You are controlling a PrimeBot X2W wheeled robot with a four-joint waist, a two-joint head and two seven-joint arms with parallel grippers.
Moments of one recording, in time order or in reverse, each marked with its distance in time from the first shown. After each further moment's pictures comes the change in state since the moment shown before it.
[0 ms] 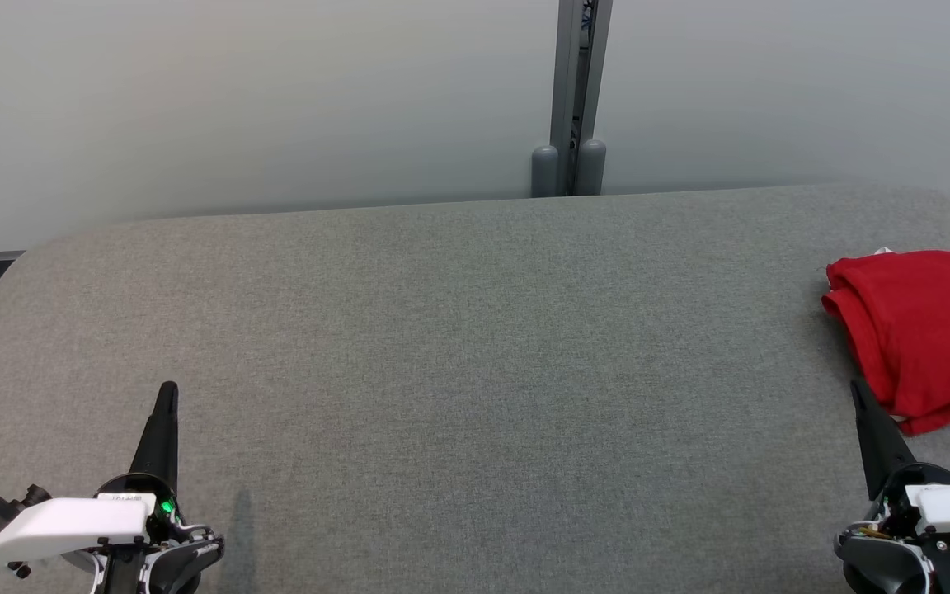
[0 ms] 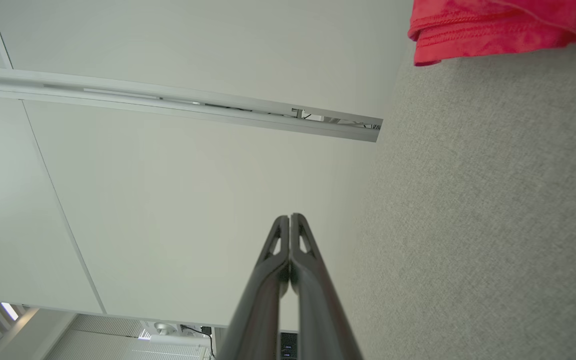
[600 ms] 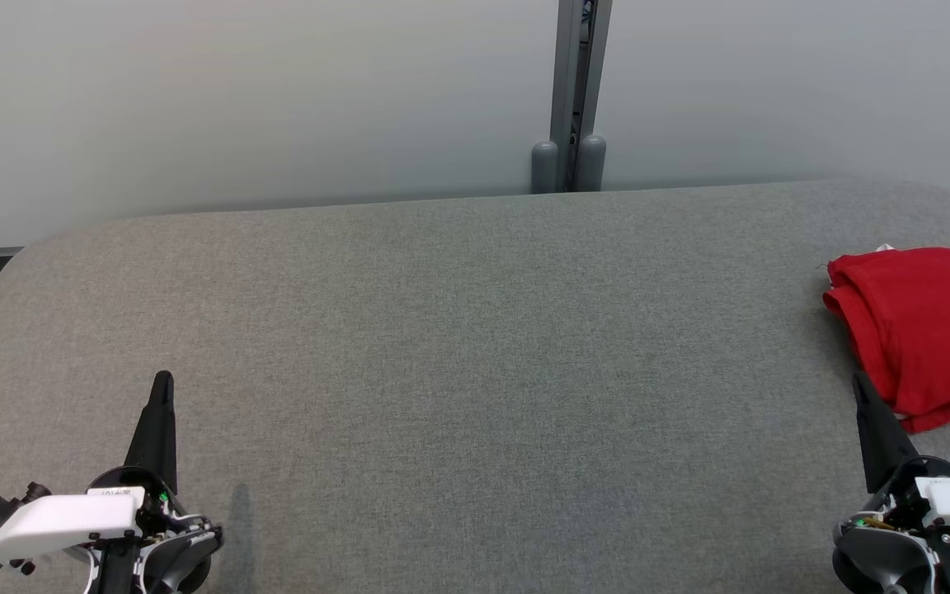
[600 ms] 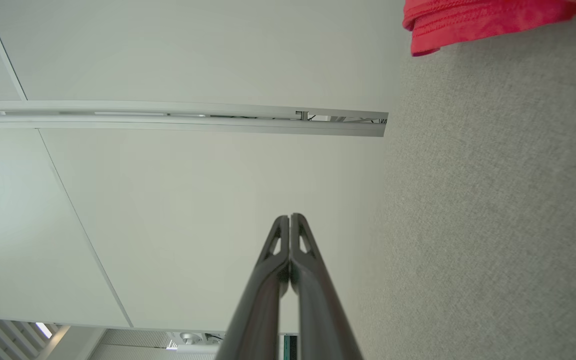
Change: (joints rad) left arm -0.022 -0.020 0.025 0.012 -0.079 -0.025 0.021; right arm -0.020 0.000 -0.003 0.022 0.104 0.000 0.006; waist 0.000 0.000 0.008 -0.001
